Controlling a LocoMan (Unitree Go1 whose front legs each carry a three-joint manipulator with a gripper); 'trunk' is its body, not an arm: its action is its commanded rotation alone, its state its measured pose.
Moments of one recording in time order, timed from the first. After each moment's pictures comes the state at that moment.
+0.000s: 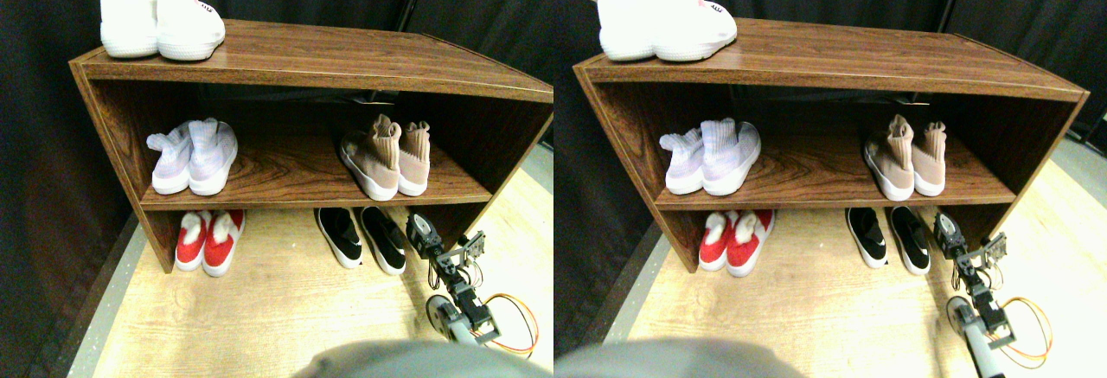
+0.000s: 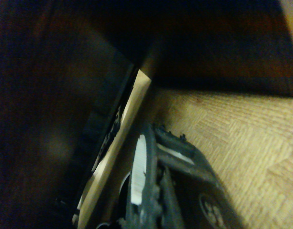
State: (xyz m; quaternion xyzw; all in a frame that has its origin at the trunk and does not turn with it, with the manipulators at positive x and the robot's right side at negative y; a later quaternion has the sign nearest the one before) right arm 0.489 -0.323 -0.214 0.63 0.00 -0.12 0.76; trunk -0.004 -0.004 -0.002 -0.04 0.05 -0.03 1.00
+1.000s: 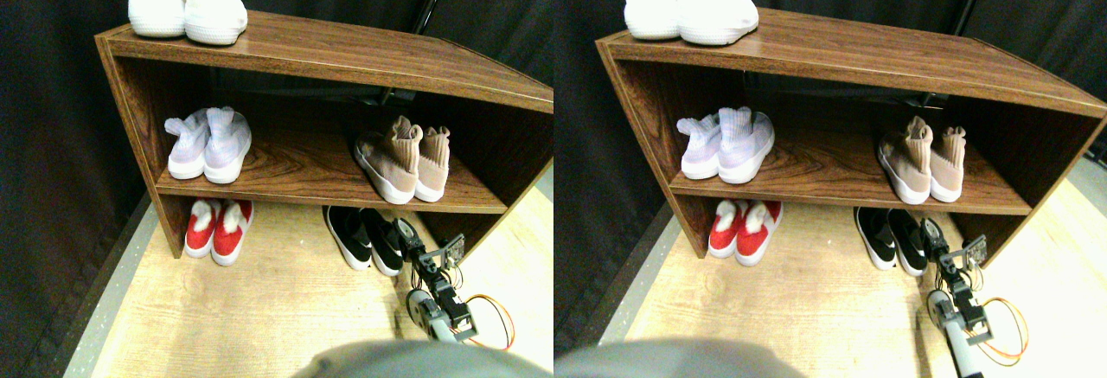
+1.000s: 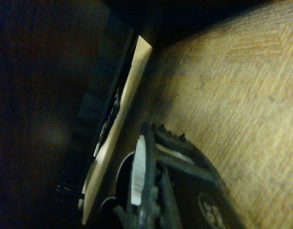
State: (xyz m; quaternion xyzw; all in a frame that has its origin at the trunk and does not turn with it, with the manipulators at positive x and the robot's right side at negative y) right arm 0.503 -0.279 -0.230 0.65 0.05 -0.12 0.75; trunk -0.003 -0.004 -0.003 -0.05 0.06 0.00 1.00
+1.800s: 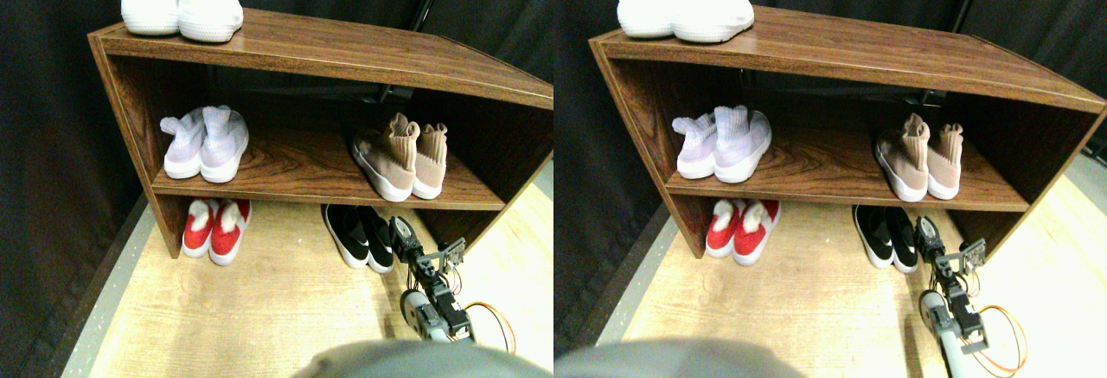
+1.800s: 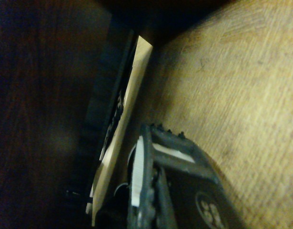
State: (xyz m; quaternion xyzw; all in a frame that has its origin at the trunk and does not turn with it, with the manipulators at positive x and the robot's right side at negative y) right arm 0.491 -0.263 -0.221 0.65 0.04 -0.13 0.75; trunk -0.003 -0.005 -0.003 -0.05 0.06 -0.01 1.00
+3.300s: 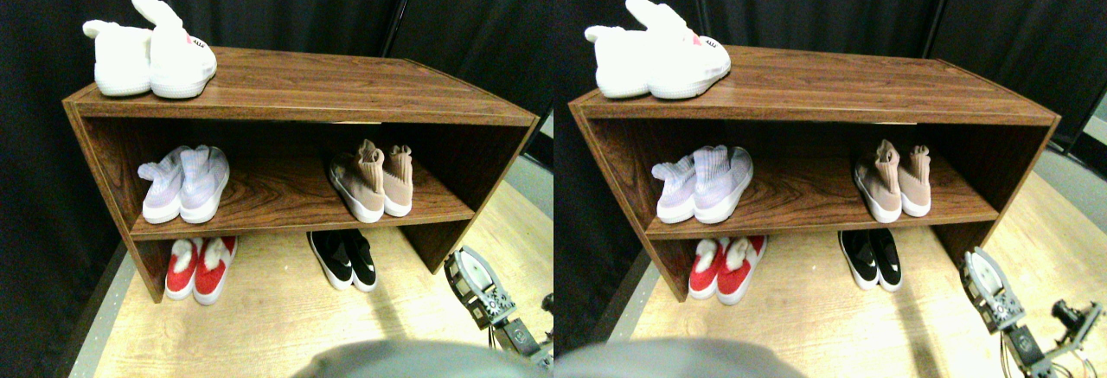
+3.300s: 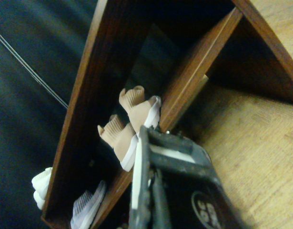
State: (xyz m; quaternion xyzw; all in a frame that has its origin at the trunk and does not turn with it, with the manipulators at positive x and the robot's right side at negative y) right arm 0.374 -0.266 -0.096 0.57 -0.02 0.08 0.82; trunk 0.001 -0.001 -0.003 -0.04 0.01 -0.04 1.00
